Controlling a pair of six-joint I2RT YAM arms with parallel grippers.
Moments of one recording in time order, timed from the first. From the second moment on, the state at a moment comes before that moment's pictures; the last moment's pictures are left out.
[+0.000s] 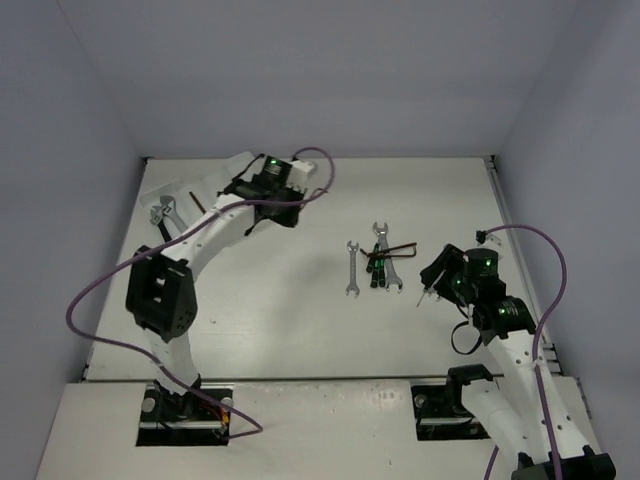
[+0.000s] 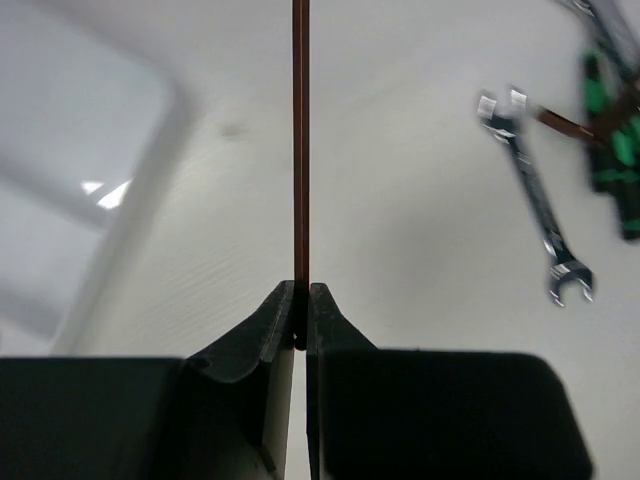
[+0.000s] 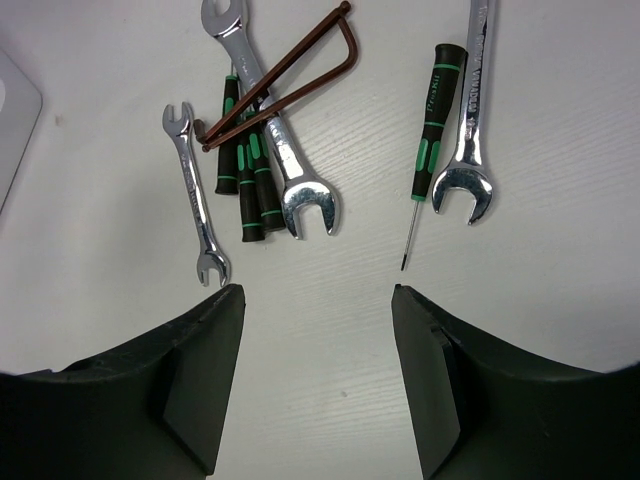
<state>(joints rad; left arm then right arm) -0.49 1.82 1.60 -0.63 0.11 -0.01 0.14 0.72 0.63 -0.60 0.03 0.64</state>
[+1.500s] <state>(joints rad) -0.28 1.97 1.70 -0.51 -0.07 -0.22 0.14 0.75 0.72 -0.62 0.05 0.56</state>
